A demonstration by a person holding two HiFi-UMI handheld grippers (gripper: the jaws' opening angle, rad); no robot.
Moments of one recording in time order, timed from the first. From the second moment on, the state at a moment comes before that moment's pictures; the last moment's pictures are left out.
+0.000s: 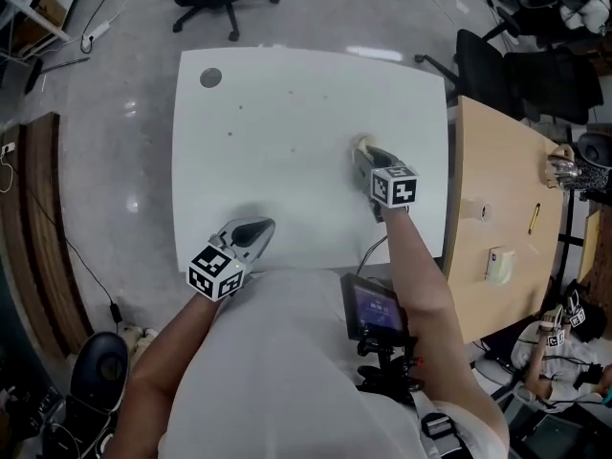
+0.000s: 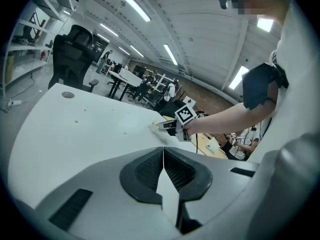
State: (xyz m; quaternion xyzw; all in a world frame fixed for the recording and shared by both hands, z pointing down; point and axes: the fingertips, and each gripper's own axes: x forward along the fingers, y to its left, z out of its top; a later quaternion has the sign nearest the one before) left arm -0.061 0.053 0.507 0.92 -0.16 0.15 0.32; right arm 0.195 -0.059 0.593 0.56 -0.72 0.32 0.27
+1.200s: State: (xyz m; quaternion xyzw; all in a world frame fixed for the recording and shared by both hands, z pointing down) left arm -0.087 0.061 0.511 0.87 -0.32 0.14 0.36; right arm 0.154 -0.210 0.612 0.49 -0.76 0.12 0.40
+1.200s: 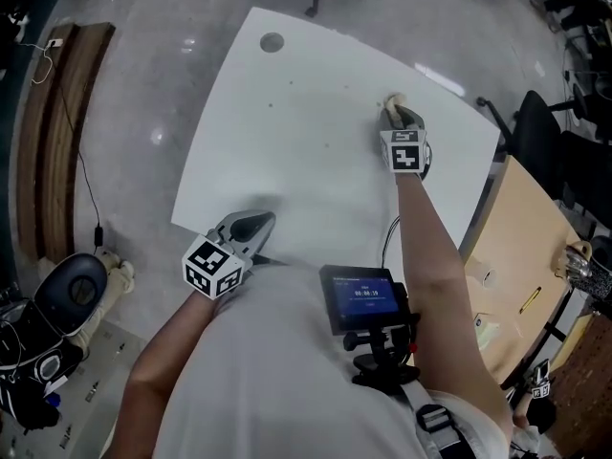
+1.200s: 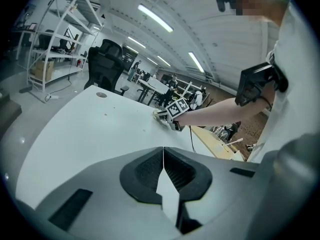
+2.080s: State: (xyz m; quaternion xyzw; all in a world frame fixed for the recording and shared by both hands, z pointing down) left arm -0.073 0.060 0.502 0.87 -0.32 0.16 0.34; right arm 0.082 -0.160 0.612 0.29 -0.87 0.05 0.39
